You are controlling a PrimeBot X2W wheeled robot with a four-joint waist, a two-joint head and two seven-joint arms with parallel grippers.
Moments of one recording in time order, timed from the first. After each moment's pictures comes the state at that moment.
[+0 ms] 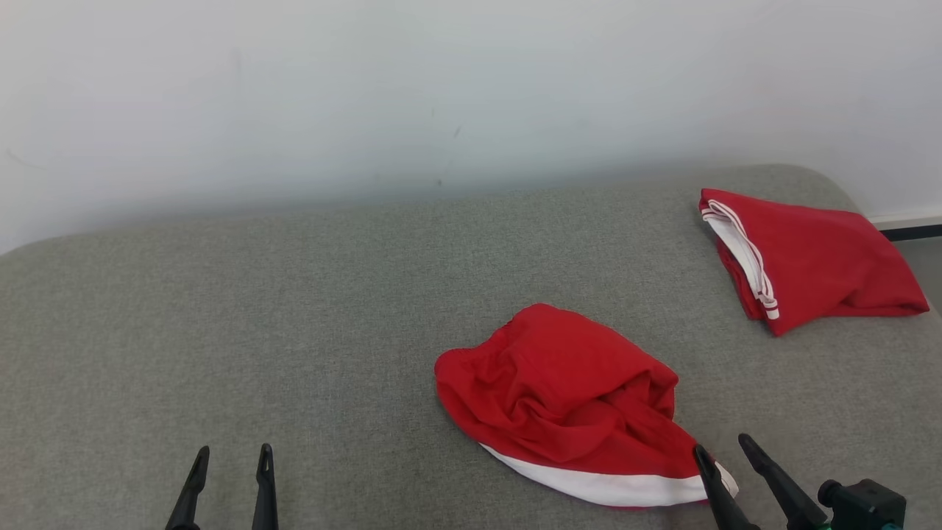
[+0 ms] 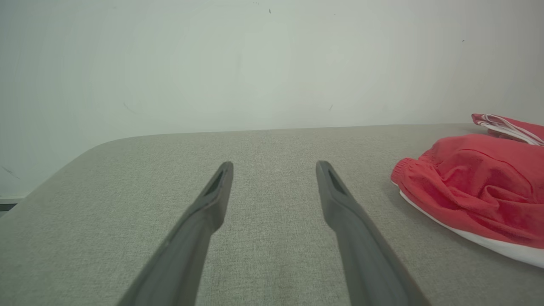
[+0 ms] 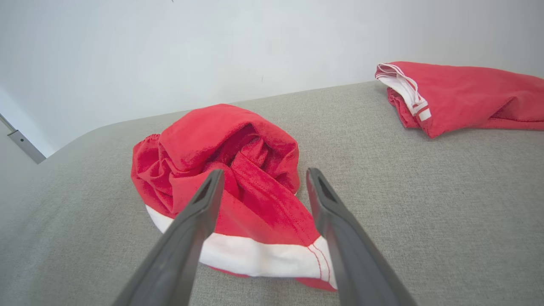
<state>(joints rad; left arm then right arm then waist) 0.07 0.10 -0.02 0.14 -0.14 -0.05 -0.26 0.07 -0.44 0.28 0.18 0.58 0.13 -0.24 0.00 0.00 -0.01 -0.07</state>
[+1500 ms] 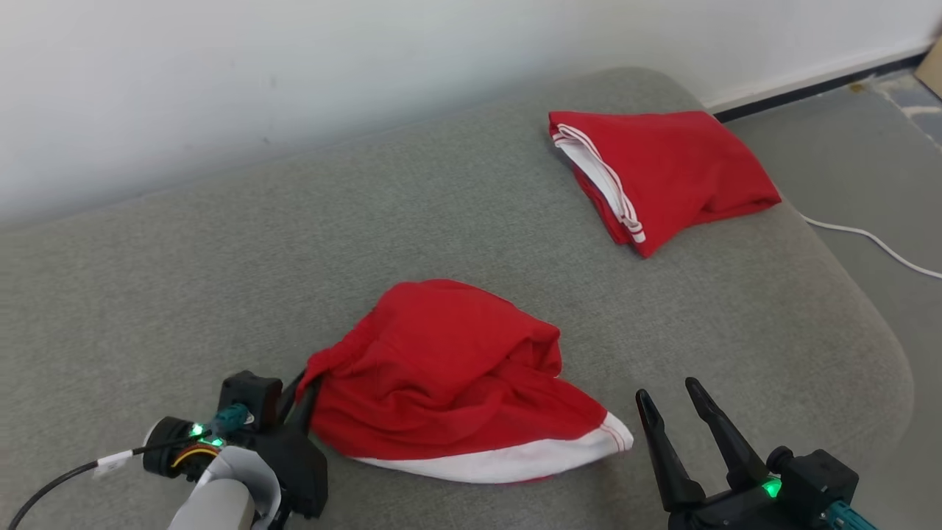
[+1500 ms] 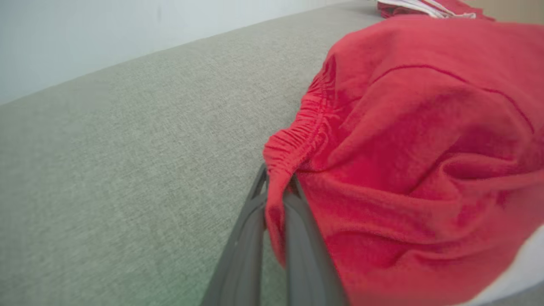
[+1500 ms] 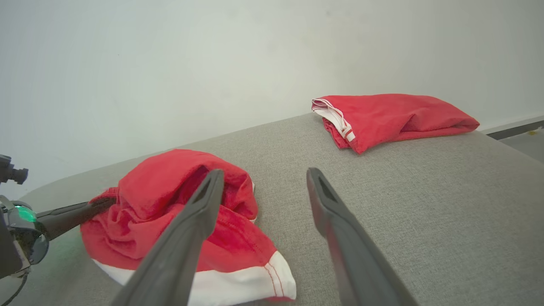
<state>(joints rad) -0.50 0.24 -0.49 0.79 -0.40 -0.13 -0.17 0.00 -0.24 0.24 0.09 0.41 0.13 -0.26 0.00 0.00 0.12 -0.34</state>
